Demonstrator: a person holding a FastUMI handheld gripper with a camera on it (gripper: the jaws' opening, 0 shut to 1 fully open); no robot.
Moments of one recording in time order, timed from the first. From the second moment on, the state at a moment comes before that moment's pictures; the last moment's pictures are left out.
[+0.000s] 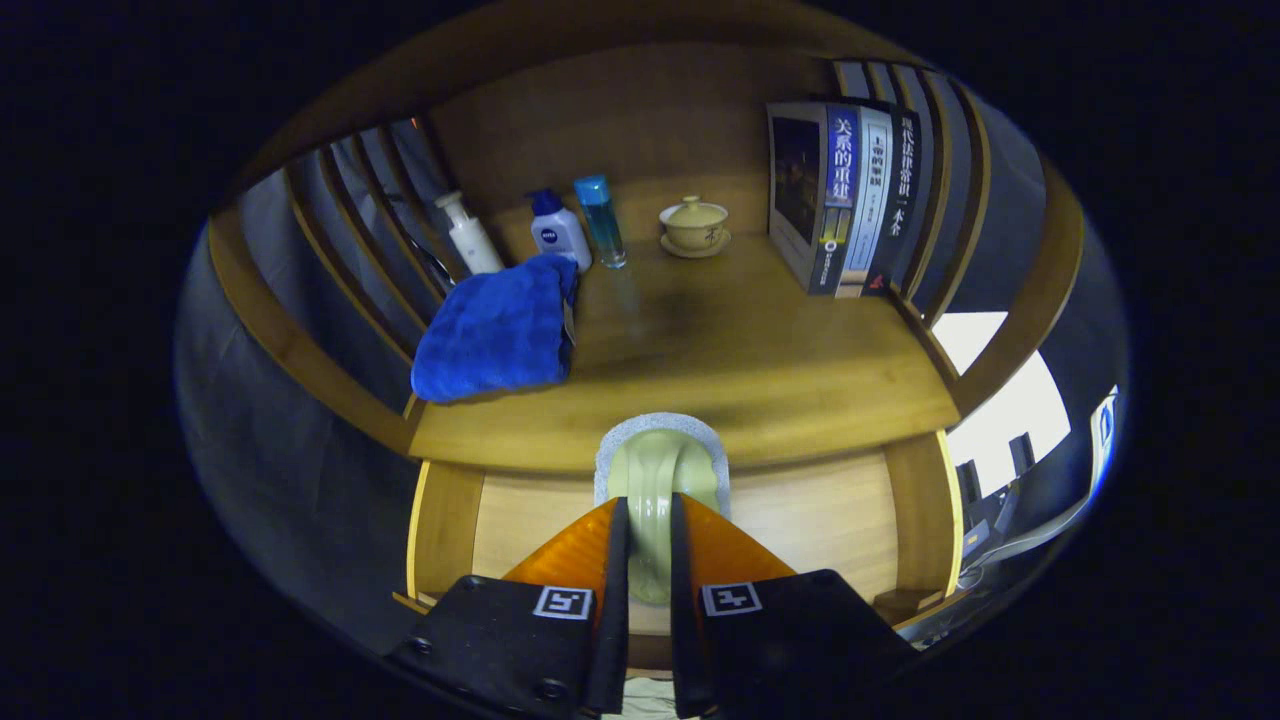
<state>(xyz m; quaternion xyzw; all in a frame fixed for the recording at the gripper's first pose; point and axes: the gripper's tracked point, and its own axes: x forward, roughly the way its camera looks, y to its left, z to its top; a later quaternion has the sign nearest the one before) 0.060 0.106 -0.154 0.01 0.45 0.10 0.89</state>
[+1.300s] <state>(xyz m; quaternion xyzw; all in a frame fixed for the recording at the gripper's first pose) 0.214 0.085 -0.179 0.01 0.47 0.04 0.88</state>
